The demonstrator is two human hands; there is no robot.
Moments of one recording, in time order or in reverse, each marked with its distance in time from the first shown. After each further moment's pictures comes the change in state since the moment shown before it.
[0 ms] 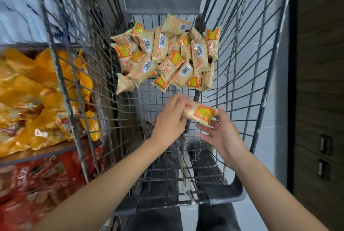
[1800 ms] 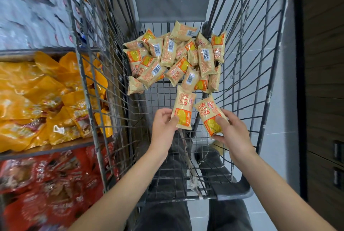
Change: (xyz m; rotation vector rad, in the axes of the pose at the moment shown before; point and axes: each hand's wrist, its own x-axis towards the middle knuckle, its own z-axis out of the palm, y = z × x) left_hand -0.033 0.022 -0.026 -0.819 0.233 -0.819; right_hand -0.010 0.008 -0.007 -0.244 0.076 -0.277
